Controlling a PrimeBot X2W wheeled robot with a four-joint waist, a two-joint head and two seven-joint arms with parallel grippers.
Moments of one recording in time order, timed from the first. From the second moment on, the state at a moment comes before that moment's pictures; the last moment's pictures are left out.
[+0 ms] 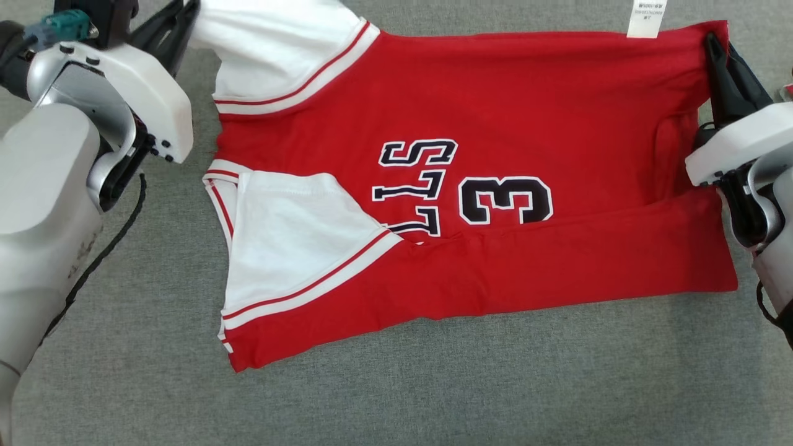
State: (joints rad) left arm -1.15 0.45 -0.92 0.74 -0.76 -0.09 -0.07; right arm -0.95 -0.40 0.54 0.89 0.66 0.13 -0.26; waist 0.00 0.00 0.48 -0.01
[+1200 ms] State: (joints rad) left arm -0.64 0.77 -1.09 0.04 -0.90 0.00 0.18; right arm -0.48 -0.74 0.77 0.54 0.87 0.13 -0.15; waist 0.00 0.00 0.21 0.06
